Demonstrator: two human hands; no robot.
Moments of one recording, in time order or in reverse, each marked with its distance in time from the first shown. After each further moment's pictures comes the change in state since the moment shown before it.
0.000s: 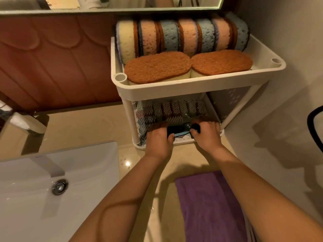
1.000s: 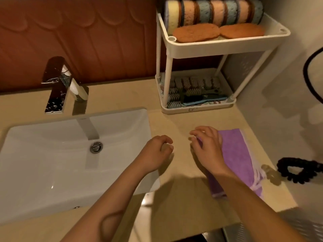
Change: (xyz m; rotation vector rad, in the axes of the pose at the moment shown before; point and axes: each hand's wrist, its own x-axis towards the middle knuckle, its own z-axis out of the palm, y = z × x) left_hand -0.179 -0.053 -0.091 -0.224 -0.335 -0.058; right_hand -0.198 -0.066 0.022 0.256 0.157 -0.164
